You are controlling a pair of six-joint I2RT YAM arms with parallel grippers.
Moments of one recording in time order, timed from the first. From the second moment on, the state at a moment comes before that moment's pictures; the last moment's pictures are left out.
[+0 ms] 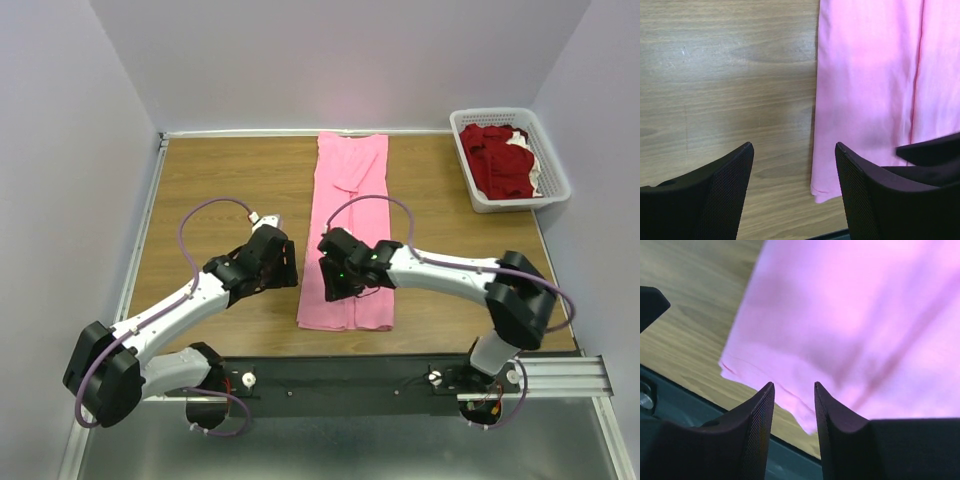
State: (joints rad) left arm -0.67 1.11 0.71 -0.49 -0.17 -0.64; right arm 1.01 1.71 1.12 -0.49 0.00 0.63
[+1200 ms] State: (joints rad) left arm -0.72 1.13 0.71 -0.50 -0.09 -0.64; right arm 0.98 1.60 0.89 -0.62 -0.07 0.70
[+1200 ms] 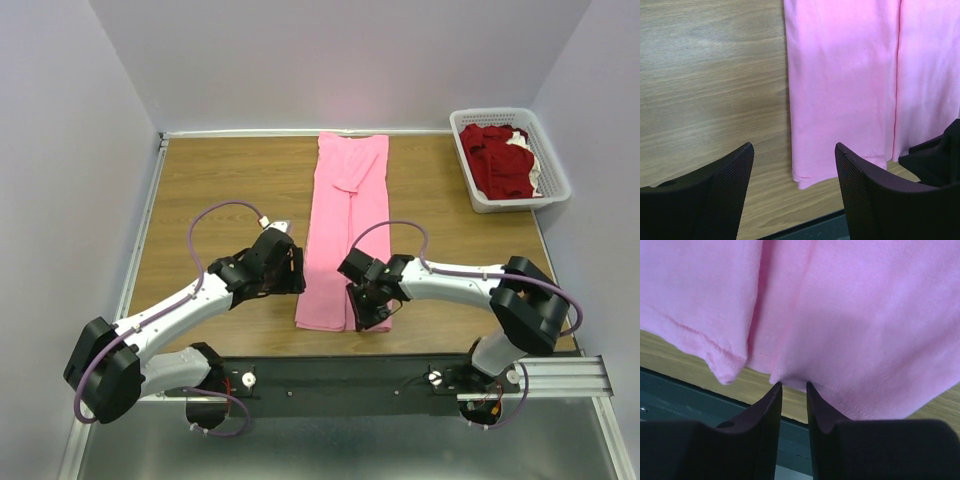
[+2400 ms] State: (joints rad) left arm -0.78 1.21 0.73 -0.50 -0.05 -0.62; right arm 0.74 1.35 0.67 -0.65 -0.08 0.77
